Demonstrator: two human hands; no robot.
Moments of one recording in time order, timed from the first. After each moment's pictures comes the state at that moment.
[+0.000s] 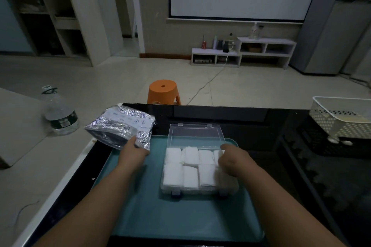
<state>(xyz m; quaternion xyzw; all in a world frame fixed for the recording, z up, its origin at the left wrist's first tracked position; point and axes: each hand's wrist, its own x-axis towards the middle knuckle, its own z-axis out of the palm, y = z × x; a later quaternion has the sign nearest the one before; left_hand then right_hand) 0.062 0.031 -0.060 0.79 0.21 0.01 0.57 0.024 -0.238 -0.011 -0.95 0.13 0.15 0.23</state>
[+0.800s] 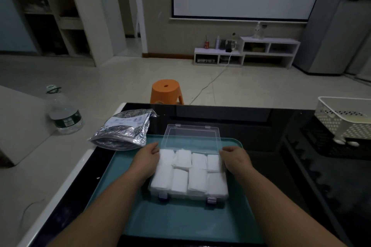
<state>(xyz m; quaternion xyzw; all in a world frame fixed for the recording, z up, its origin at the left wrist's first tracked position) 0.052 0.018 -0.065 0.84 0.10 -0.05 0.53 0.040 -0.235 -0.052 -0.83 0.23 0.02 0.51</state>
